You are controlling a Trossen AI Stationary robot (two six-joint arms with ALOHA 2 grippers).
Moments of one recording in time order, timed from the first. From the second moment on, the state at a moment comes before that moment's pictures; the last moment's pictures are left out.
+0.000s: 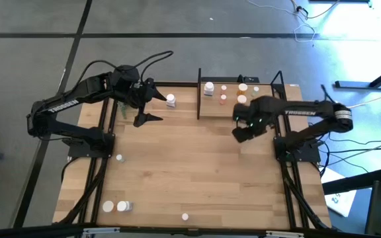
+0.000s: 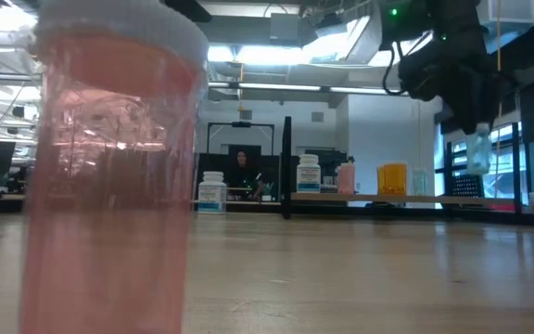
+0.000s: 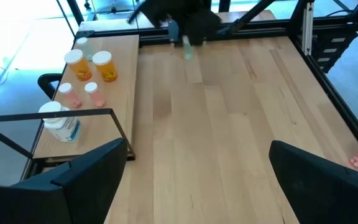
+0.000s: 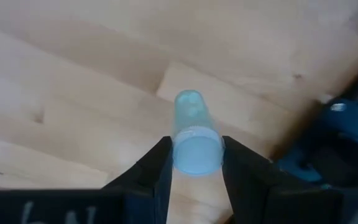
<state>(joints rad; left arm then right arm) 0.38 1.12 1.30 -0.78 0.36 0.27 -0.18 1.38 1.09 -1.33 -0.14 0.98</state>
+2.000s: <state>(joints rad) 0.38 1.12 1.30 -0.78 0.36 0.24 -0.91 1.64 1.27 -1.24 0.05 0.36</state>
